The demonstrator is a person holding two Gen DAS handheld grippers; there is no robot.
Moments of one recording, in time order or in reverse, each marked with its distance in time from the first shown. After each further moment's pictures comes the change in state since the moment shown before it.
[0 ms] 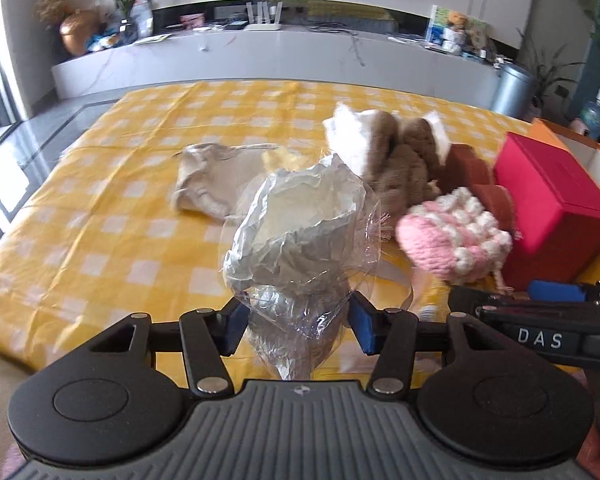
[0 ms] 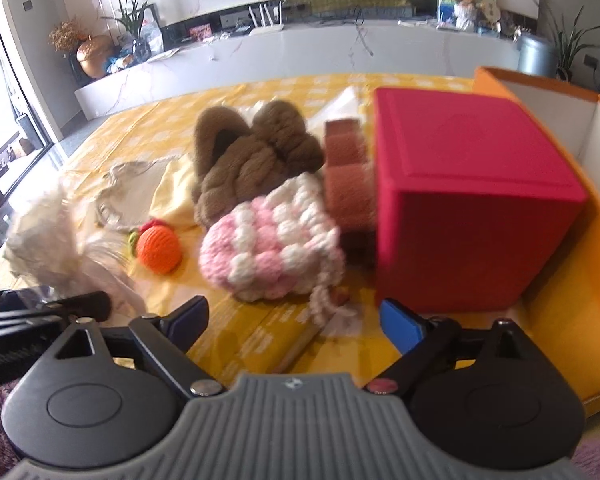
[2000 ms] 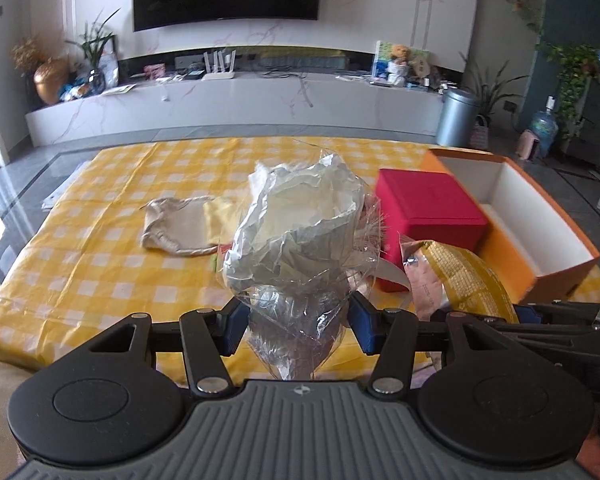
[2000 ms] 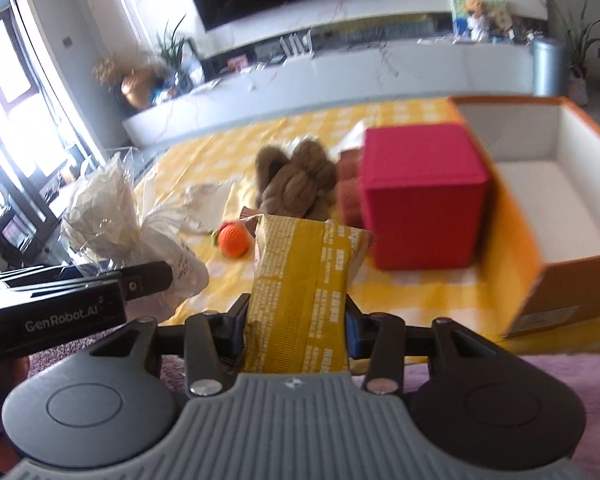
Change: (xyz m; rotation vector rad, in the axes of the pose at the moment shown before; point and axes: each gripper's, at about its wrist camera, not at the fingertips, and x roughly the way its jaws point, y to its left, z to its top) left arm -0.118 -0.068 -0.009 0.095 -0.131 -0.123; right arm -0.132 -0.030 -0.038 0.038 -0.106 0.142
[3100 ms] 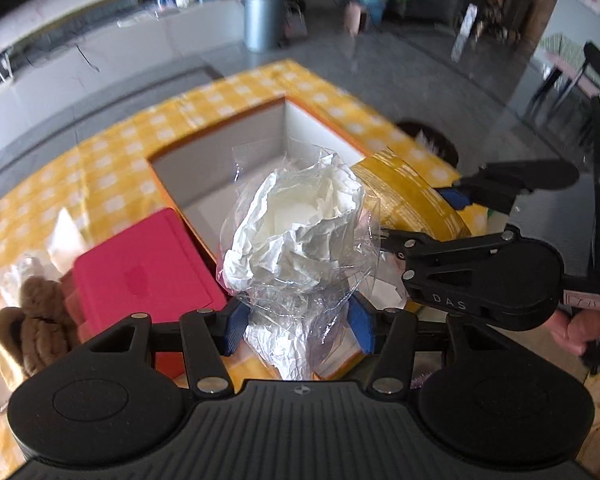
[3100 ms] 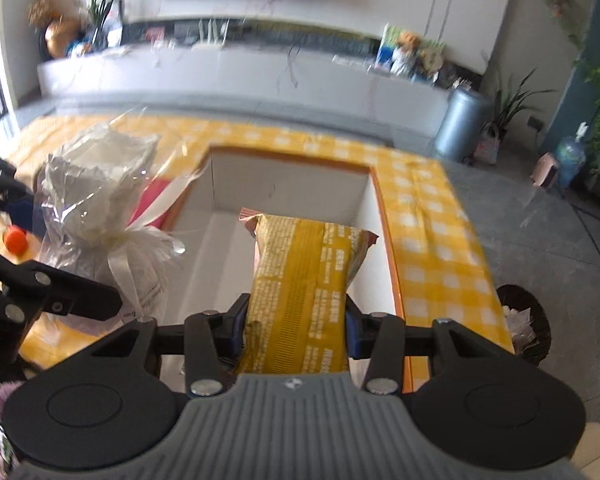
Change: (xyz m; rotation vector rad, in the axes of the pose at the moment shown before) left arm 0.141 -0.213 0.112 0.421 0.340 -0.397; right arm -0.006 -0.203 0.101 -0.238 0.083 -0.337
